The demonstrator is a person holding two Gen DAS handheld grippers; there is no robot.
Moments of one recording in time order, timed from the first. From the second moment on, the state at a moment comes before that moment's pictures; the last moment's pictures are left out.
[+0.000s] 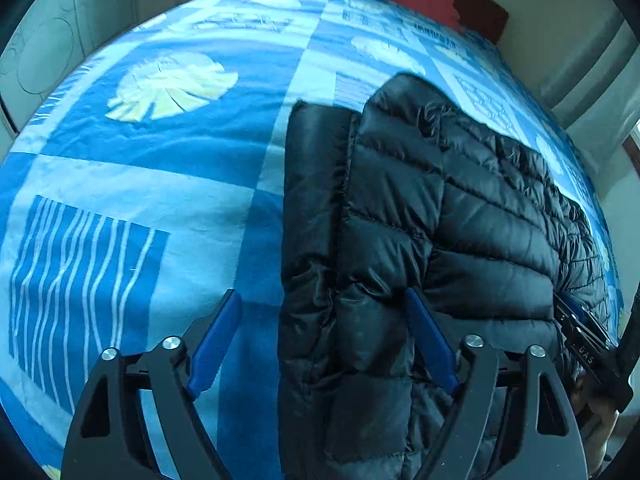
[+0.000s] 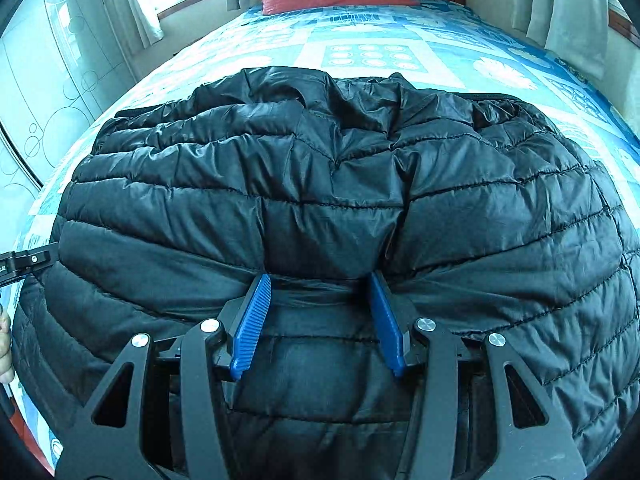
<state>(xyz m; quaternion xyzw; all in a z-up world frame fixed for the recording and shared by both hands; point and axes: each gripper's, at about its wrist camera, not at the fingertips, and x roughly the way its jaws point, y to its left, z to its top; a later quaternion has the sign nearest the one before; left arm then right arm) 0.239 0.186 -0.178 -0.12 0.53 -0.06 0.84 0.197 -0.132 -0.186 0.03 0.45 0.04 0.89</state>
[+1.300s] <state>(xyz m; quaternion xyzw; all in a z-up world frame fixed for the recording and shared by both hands) 0.222 0.161 -0.130 -0.14 0.48 -0.14 0.85 0.191 -0.124 -0.182 0.03 0.44 0.04 0.90</state>
